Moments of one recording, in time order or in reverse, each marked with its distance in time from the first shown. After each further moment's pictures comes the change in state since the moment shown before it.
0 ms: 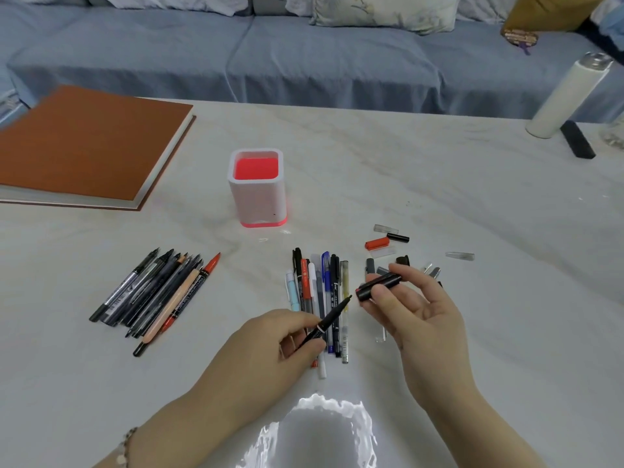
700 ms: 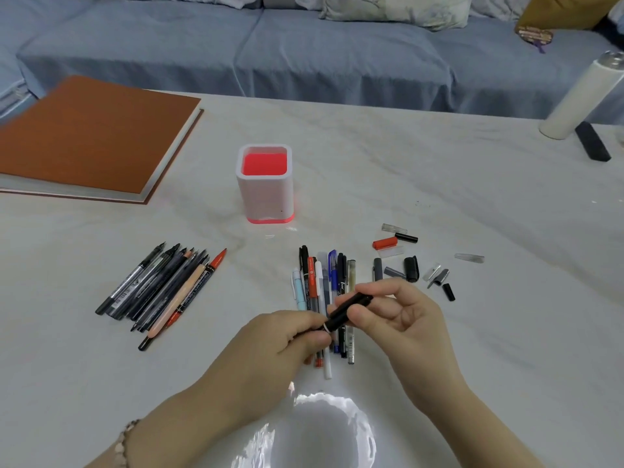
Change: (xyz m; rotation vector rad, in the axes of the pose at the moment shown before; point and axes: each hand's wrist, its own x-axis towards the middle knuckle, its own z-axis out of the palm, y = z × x) left_hand 0.004 0.004 -0.006 -0.169 -0.100 -0.005; right_hand 0.001 0.005 0.009 -0.118 -0.274 -0.025
